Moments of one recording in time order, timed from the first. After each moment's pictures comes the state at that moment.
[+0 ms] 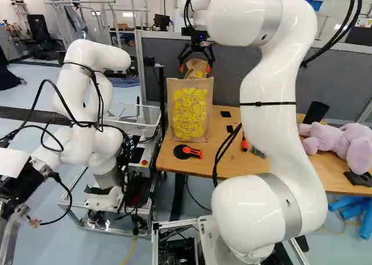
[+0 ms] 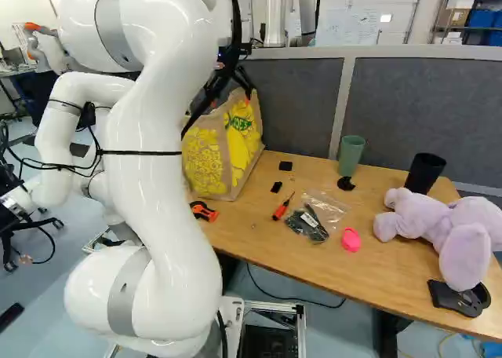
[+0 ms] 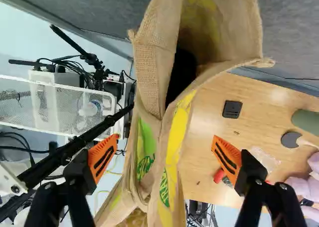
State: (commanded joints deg) arm 1.9 -30.1 -108.2 1.3 -71.2 4.2
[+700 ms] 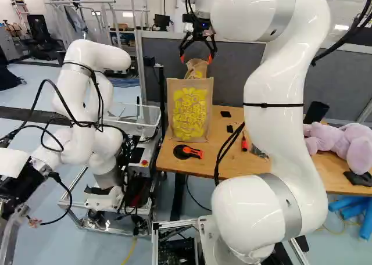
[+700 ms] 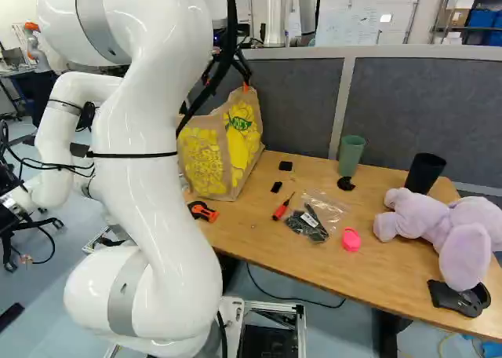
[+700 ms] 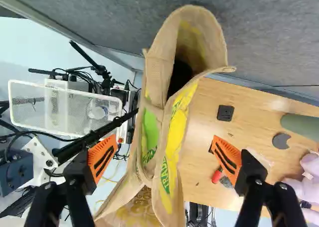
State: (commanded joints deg) arm 1.9 -26.5 -109.6 1.3 -71.2 4.2
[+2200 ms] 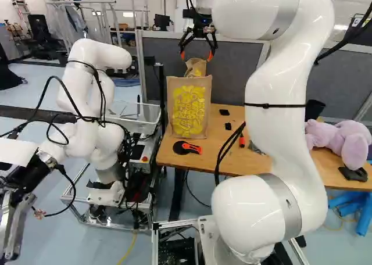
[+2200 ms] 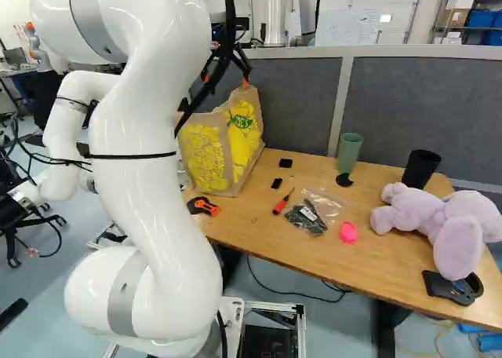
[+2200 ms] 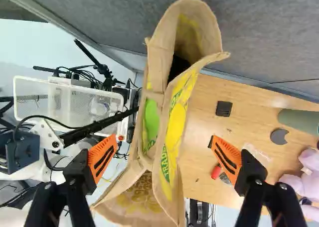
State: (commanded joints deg) arm 1.9 -25.8 -110.0 1.3 -71.2 4.2
